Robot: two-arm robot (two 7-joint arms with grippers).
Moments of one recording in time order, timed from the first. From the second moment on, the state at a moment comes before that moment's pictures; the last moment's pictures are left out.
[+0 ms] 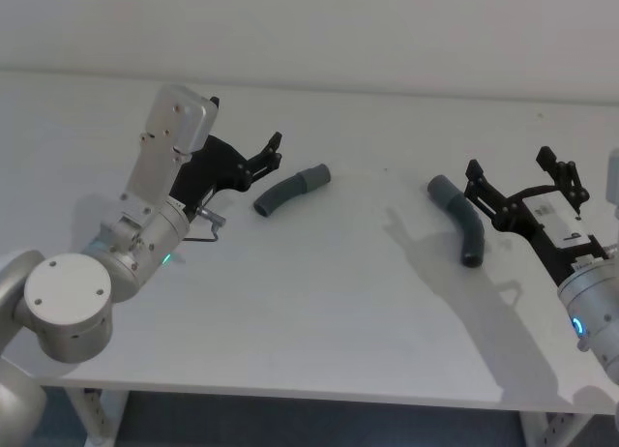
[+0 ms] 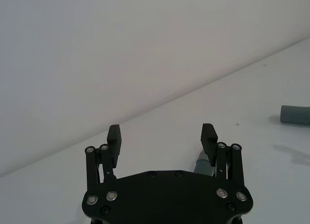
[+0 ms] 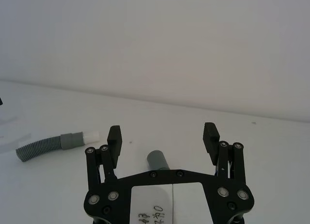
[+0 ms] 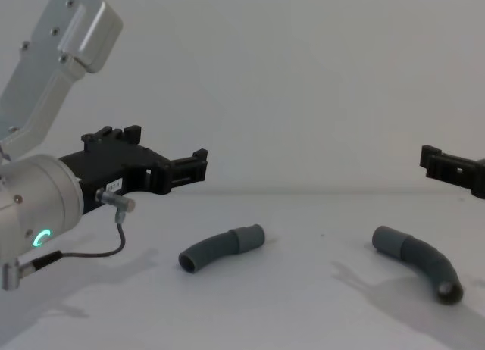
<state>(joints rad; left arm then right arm) -0.24 0.38 0.45 -1.63 -0.20 0.01 -0.01 -0.01 0.34 -0.23 -1.77 0.29 0.03 0.07</state>
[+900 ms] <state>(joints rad) -0.24 0.38 0.45 -1.63 -0.20 0.01 -0.01 -0.01 0.34 -0.23 -1.77 0.29 0.03 0.07</state>
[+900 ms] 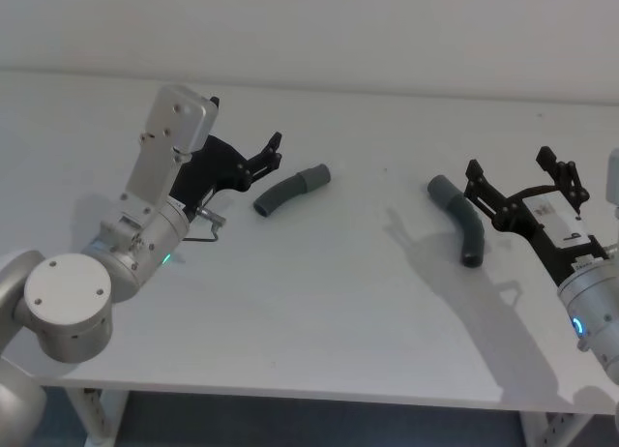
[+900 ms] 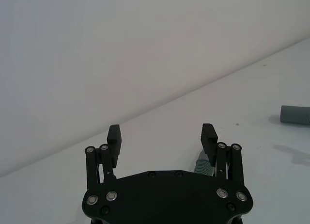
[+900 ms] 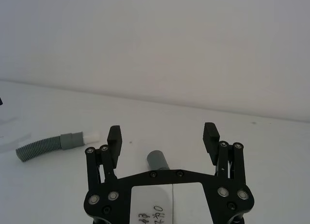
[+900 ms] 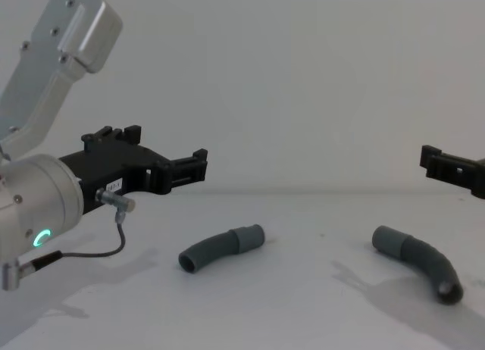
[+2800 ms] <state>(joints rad) -0.58 0.42 0.56 -1.41 -0.28 0.37 -0.46 -0.01 0.34 -0.23 -1.77 0.29 0.03 0.07</state>
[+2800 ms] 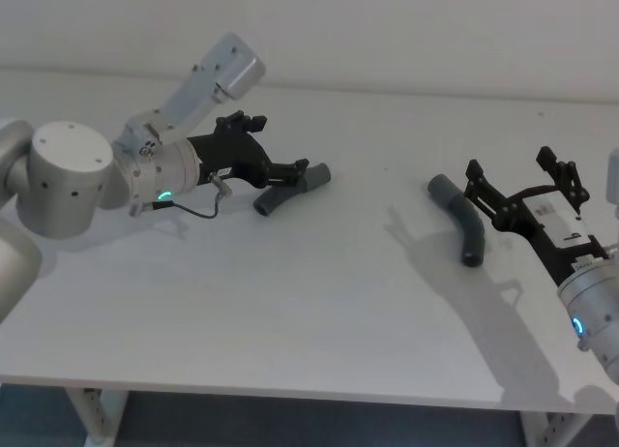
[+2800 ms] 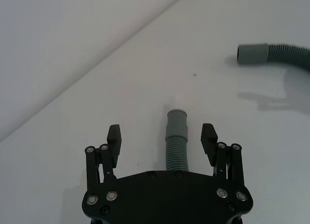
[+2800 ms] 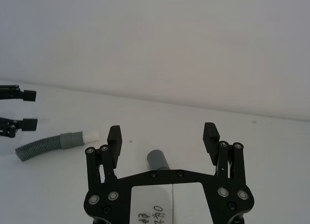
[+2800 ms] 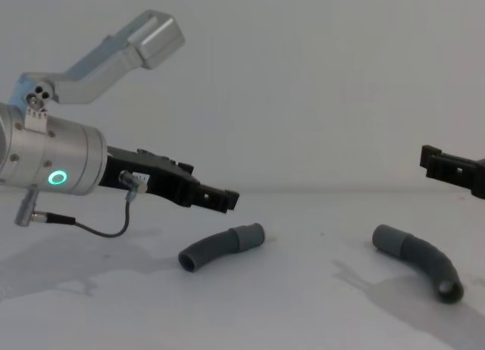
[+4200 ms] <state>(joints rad) -0.69 0.32 0.62 -1.16 -0.22 0.36 -0.56 -0.01 0.34 -0.23 -1.77 0.29 0.03 0.07</state>
